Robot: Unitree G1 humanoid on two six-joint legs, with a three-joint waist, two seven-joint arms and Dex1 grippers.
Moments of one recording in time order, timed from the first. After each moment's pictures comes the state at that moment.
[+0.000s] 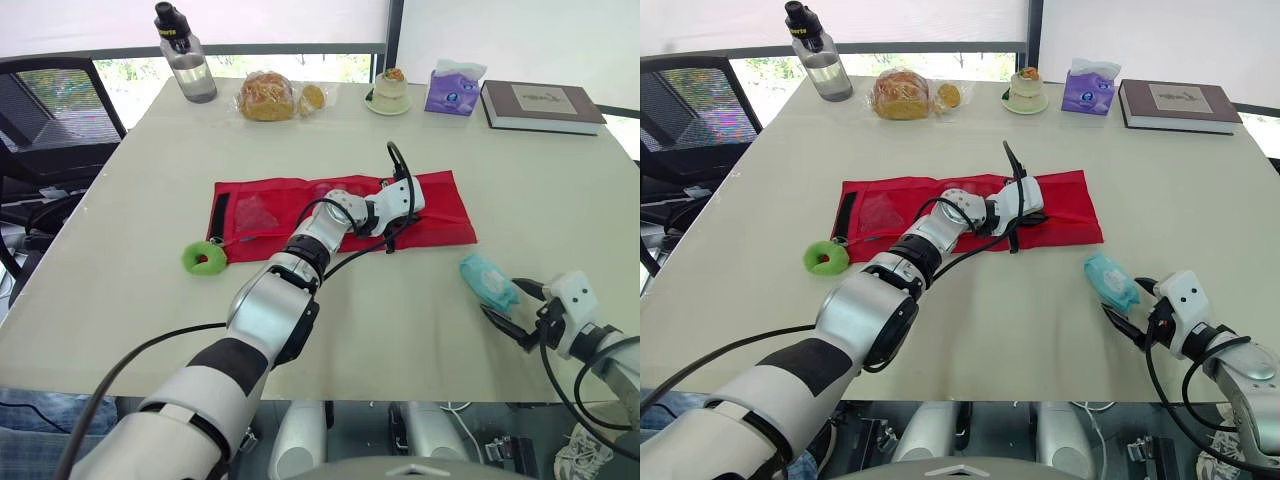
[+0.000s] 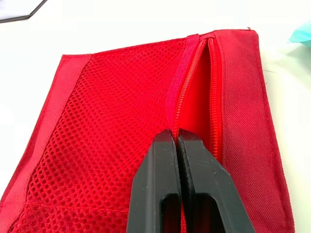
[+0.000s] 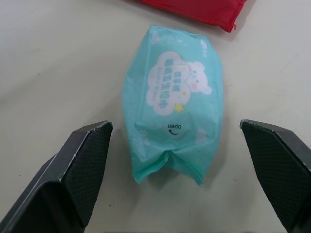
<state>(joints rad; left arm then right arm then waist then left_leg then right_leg) -1.20 0.04 -0.24 1.27 0.24 -0.25 -0.81 0.22 -0.64 -0.23 -0.30 0.36 0.34 0.72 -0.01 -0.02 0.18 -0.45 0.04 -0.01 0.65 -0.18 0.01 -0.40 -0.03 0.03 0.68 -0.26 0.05</state>
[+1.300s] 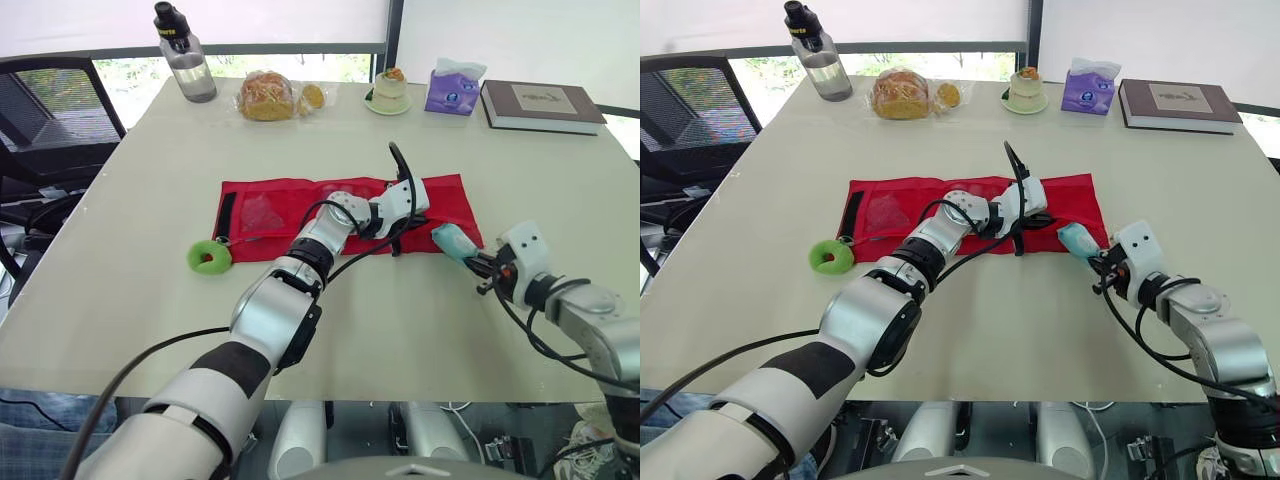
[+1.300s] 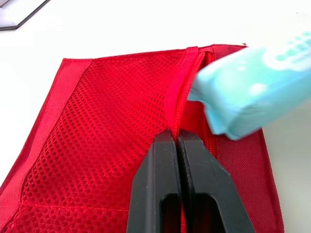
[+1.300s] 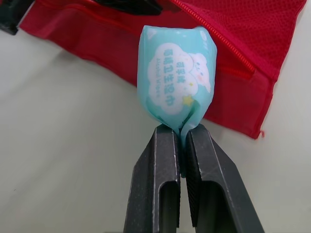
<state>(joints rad) -1.18 0.01 -0.21 1.22 0.21 -0.22 -0.86 -0.19 -0.62 -0.04 -0.33 0.35 0.79 0.51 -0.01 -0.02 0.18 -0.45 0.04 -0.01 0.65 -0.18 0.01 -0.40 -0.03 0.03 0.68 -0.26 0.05</state>
